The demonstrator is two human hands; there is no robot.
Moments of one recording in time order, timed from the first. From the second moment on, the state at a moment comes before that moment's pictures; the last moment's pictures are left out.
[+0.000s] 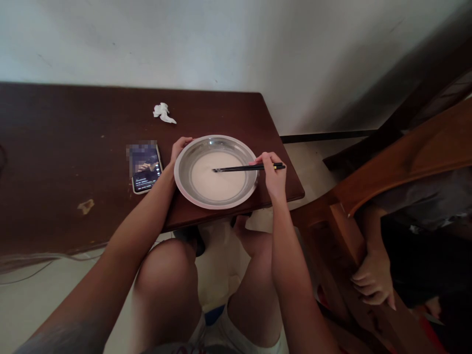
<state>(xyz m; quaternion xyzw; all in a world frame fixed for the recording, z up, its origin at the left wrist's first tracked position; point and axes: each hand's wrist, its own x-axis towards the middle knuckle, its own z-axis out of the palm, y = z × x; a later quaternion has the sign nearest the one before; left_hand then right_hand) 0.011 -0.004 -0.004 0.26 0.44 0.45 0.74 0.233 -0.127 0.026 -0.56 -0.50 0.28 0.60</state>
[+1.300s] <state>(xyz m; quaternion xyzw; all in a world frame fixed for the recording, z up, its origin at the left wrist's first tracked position) 0.014 -0.008 0.004 0.25 0.44 0.45 0.74 0.237 -0.126 0.025 -0.57 -0.48 0.26 0.62</state>
